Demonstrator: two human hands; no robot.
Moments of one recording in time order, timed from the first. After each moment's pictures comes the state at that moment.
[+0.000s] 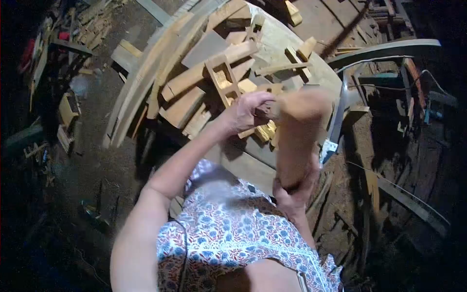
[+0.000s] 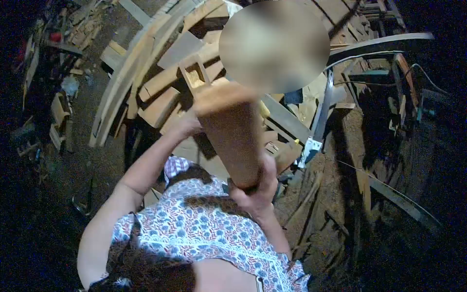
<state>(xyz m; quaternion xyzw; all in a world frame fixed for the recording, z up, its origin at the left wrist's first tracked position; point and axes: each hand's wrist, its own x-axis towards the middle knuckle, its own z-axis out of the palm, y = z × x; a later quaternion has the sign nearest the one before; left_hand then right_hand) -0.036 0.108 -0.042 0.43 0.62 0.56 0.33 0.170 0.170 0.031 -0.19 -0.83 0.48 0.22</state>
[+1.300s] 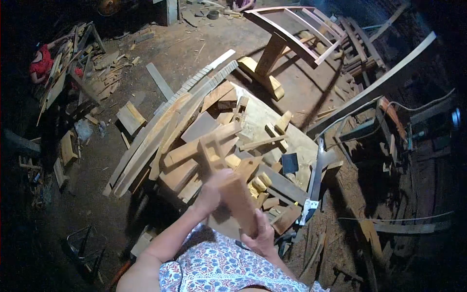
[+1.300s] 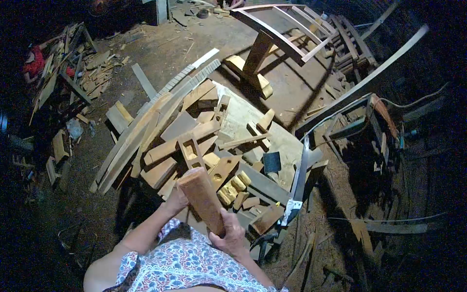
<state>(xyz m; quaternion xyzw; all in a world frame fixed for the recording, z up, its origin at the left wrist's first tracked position) 0.003 0.065 -0.070 0.32 0.68 0.63 0.20 0.195 0.160 -0.005 -0.19 -0.89 0.39 0.14</state>
